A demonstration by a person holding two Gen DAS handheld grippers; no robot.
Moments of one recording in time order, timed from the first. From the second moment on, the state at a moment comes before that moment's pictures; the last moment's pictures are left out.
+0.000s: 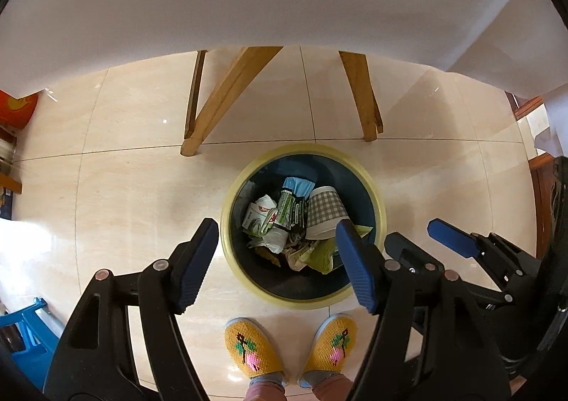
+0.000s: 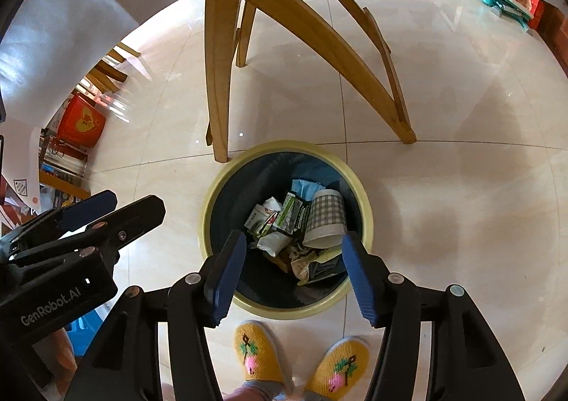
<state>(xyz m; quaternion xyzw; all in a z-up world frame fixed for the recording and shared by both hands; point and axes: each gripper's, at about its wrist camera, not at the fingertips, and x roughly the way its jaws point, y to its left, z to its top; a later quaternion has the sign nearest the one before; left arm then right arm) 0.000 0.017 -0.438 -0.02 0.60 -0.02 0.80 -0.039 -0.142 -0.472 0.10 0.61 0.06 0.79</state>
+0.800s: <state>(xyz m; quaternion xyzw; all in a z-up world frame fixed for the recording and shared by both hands) -0.024 0.042 -0.248 -0.02 0.59 -0.03 0.80 -0.067 -0.129 -0.272 0.08 0.60 0.03 0.80</state>
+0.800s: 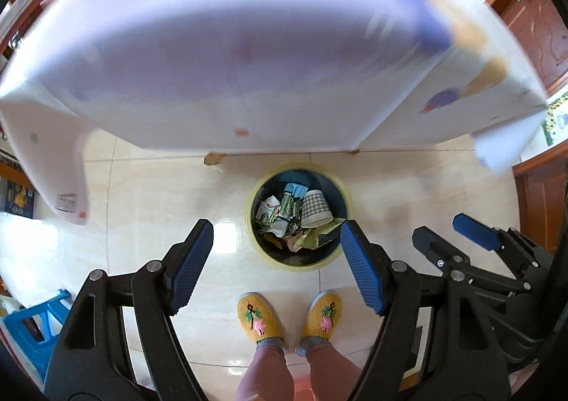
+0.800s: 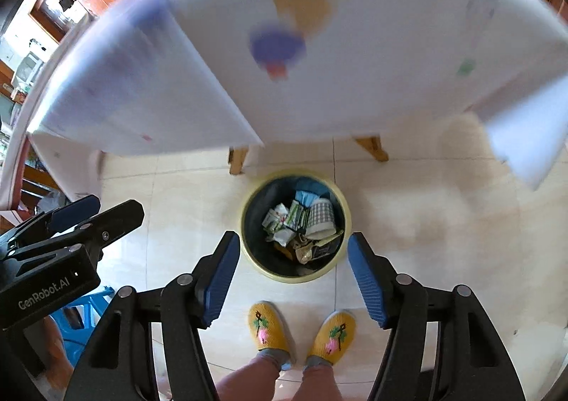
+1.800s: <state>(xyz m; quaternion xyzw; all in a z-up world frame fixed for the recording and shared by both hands) -0.016 0.079 0.017 0.02 0.44 -0.11 0.89 -0.044 -0.091 0.025 0.04 0.43 0.00 0.90</state>
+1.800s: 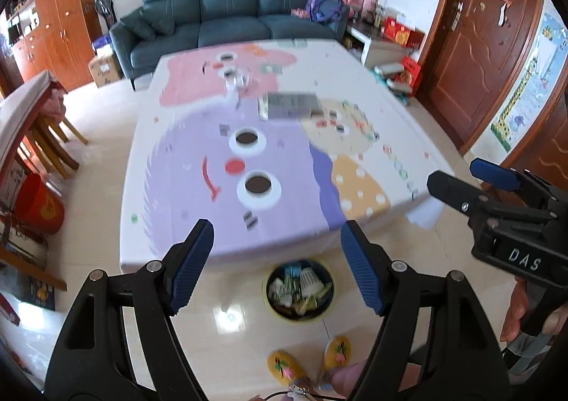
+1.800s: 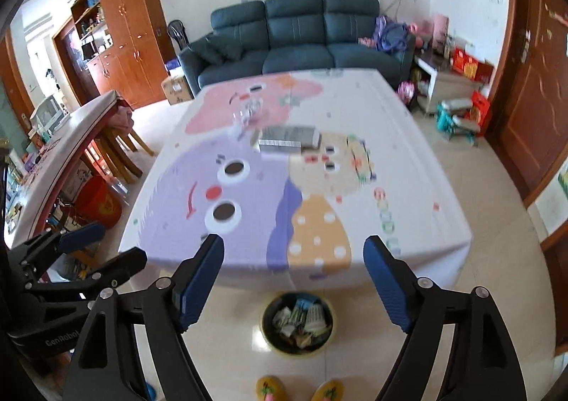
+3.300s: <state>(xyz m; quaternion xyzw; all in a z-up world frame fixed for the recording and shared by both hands) 0.321 0.081 -0.128 -0.06 0.56 0.09 0.82 0.373 -0.073 -0.201 -0.24 0.52 0.39 0.72</state>
